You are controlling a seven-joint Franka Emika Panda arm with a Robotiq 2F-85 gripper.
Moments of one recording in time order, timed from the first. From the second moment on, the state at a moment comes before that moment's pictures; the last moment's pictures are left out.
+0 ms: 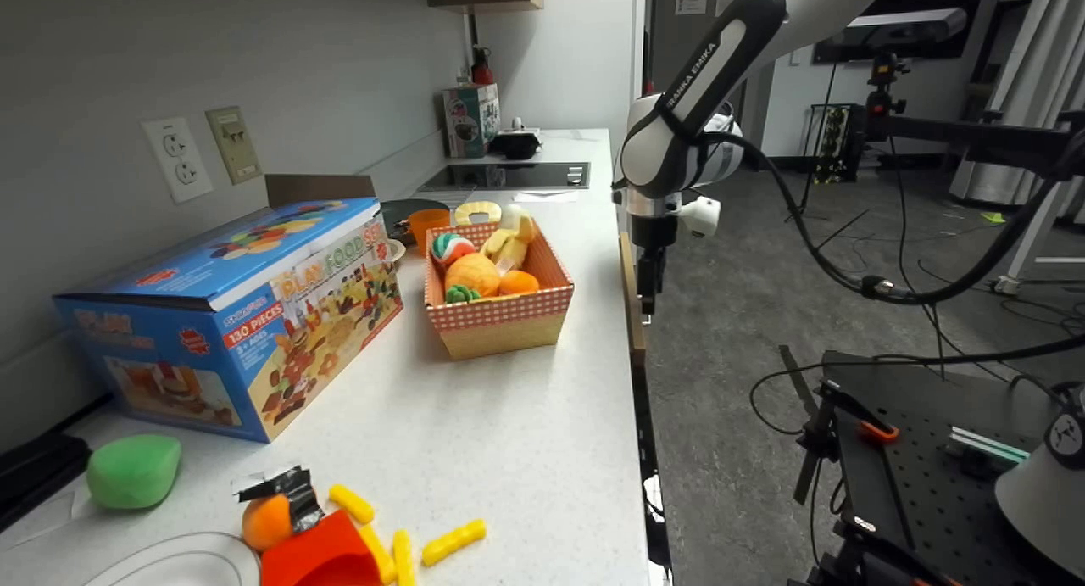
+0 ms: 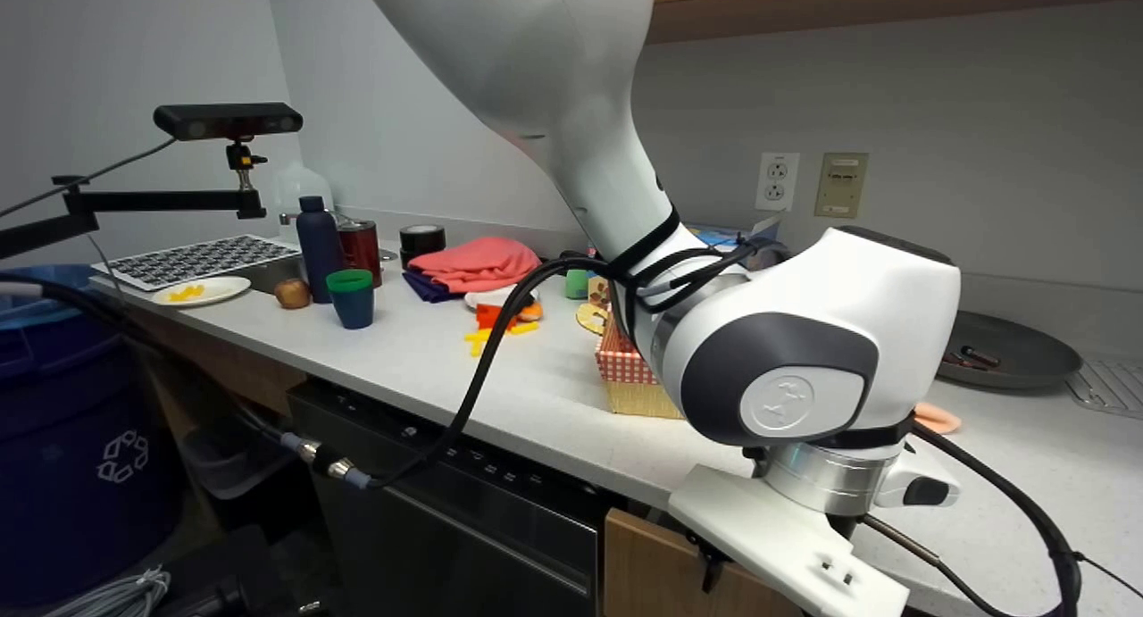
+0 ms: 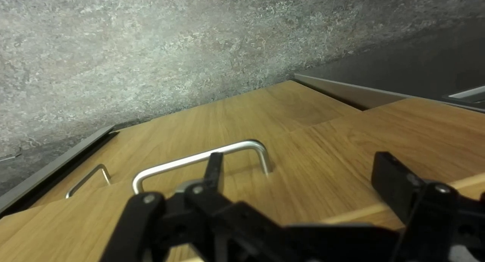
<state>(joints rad) -0.37 0.41 -0.10 -2.15 0.11 2.47 -0.60</state>
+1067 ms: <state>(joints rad) -0.37 0.41 -0.11 -2.15 0.08 2.42 -0.58</state>
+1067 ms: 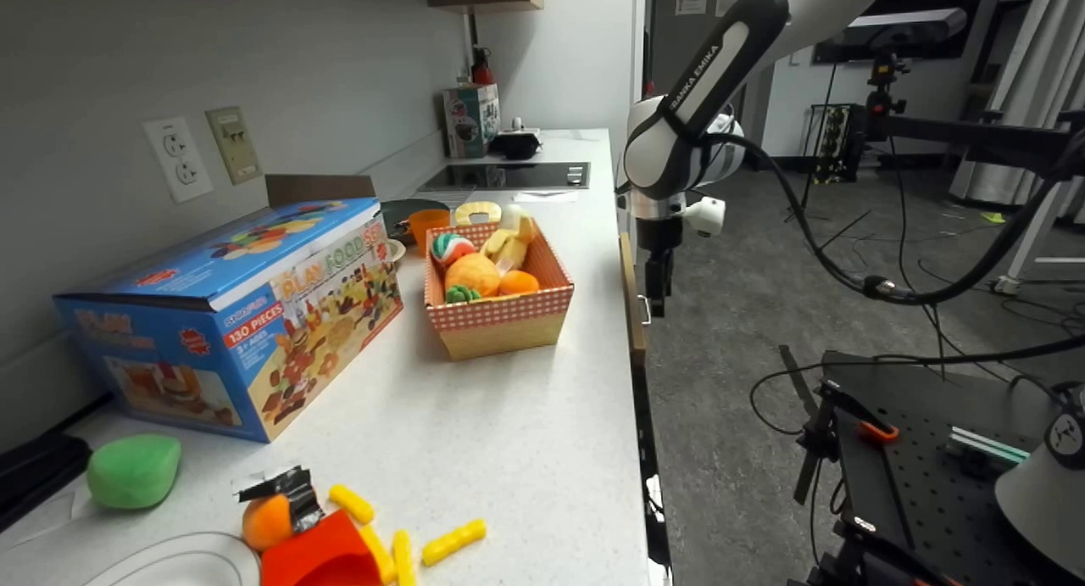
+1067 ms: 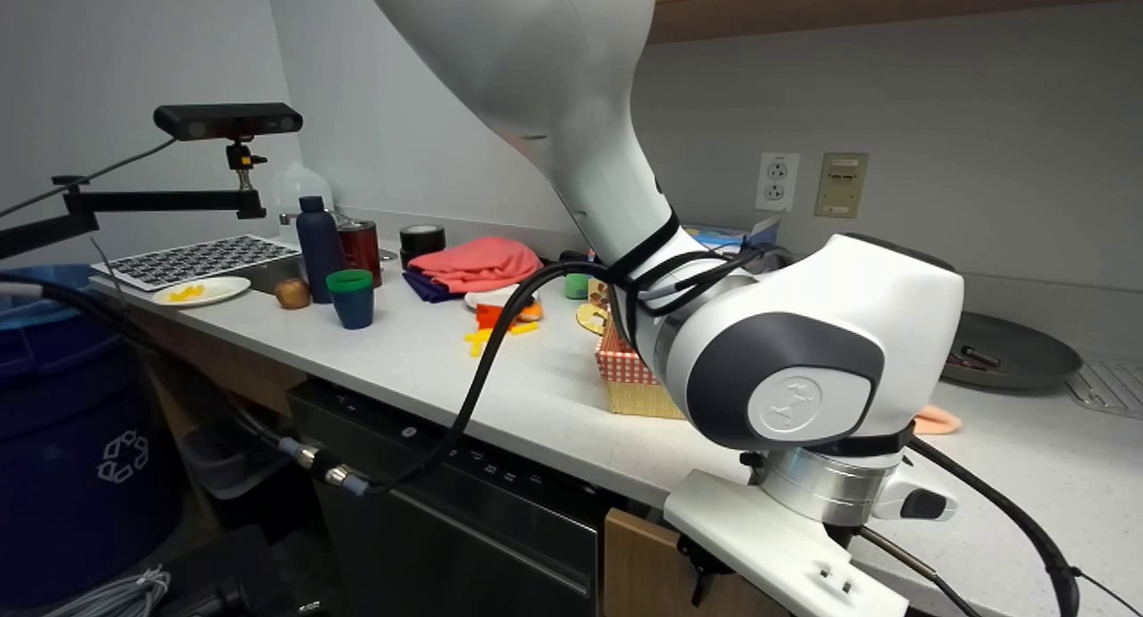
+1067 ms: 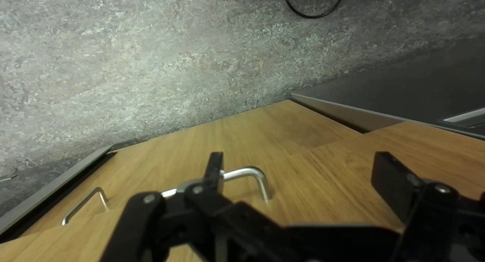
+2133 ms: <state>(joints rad) -0.36 0.37 -0.14 -2.20 -0.05 2.58 -0.49</state>
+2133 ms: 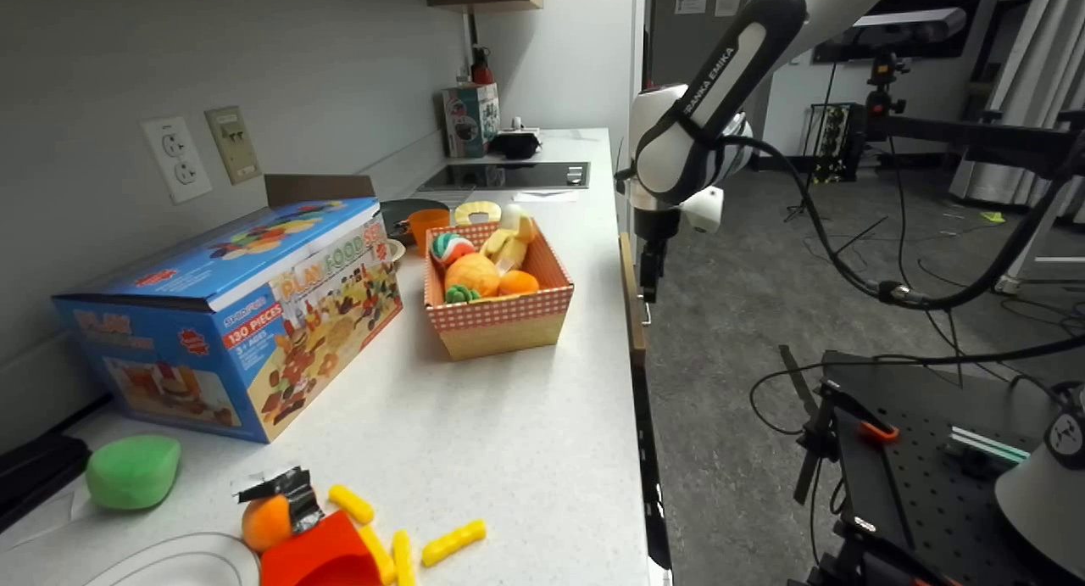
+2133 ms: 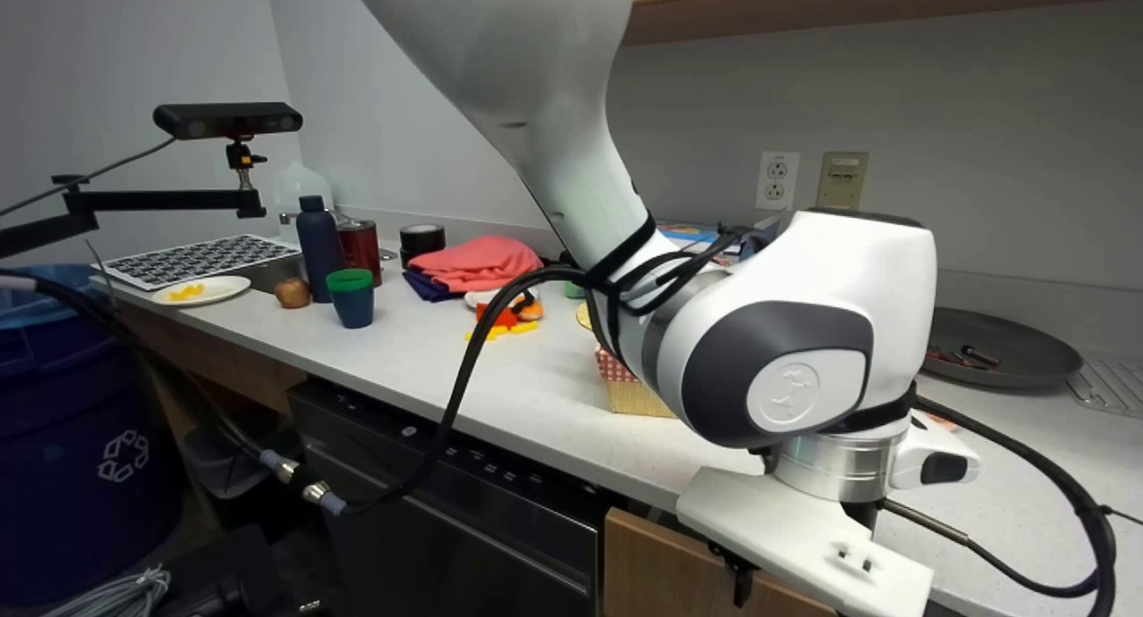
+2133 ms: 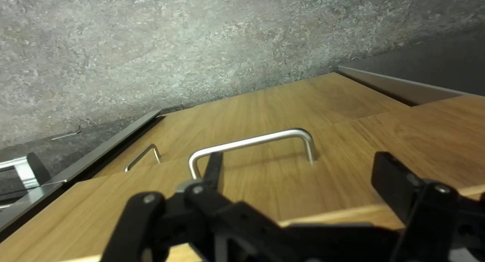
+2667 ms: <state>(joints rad) -0.33 0.21 -0.15 -2.31 -0.13 2.54 -0.49</state>
